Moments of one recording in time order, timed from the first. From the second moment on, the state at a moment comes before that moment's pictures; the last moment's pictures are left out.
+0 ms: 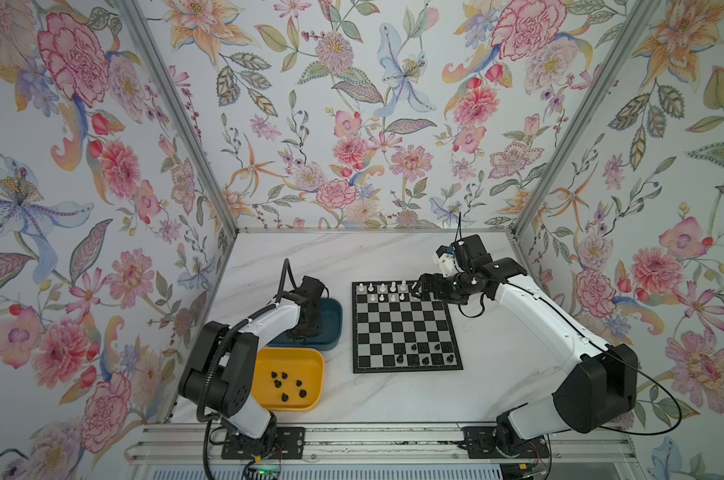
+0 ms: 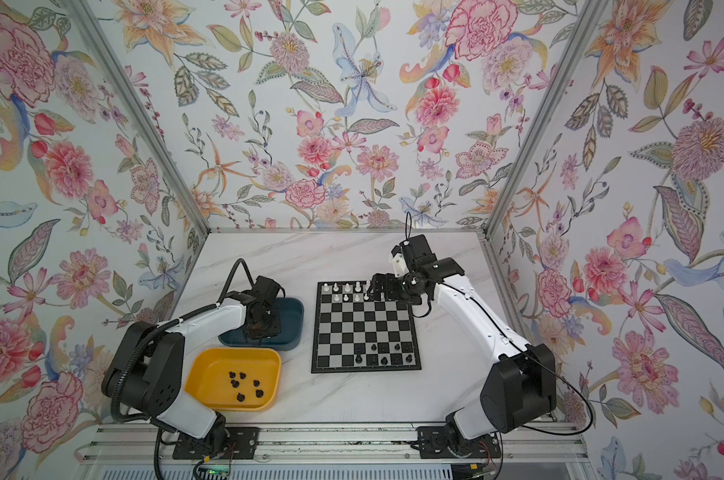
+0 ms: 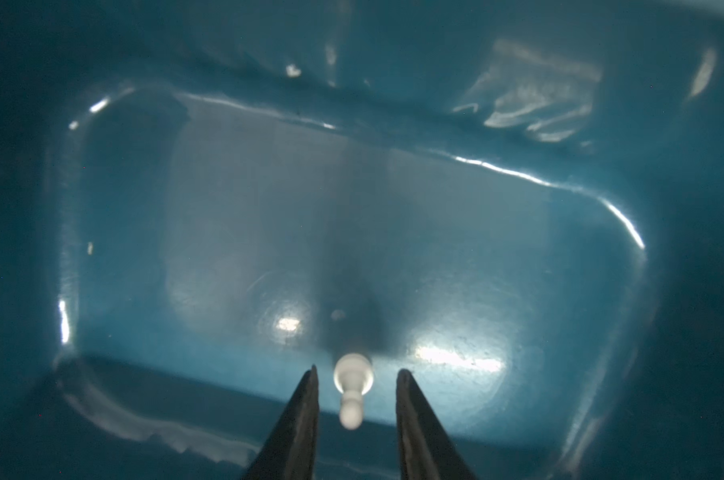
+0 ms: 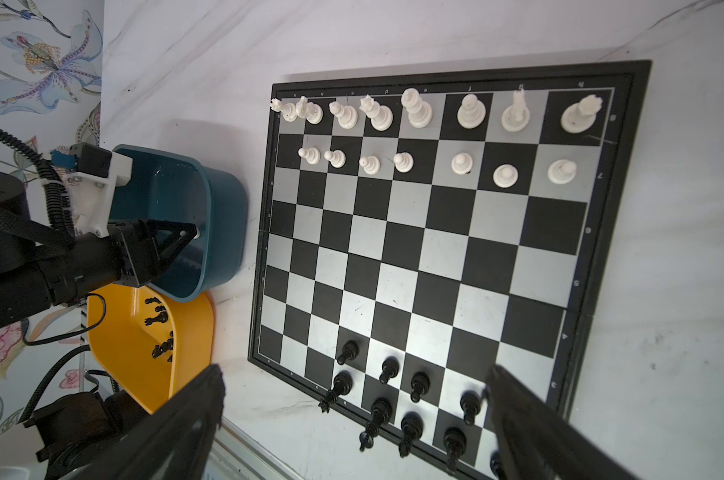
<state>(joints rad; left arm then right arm) -0.35 1.60 0.92 -0.68 -0.15 -0.51 0.40 1.49 1.34 -0.88 -0.34 0.36</state>
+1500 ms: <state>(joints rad) -0.39 1.70 1.32 -0.81 -0.13 -0.46 0.40 1.51 1.34 -0.88 -0.32 0.37</state>
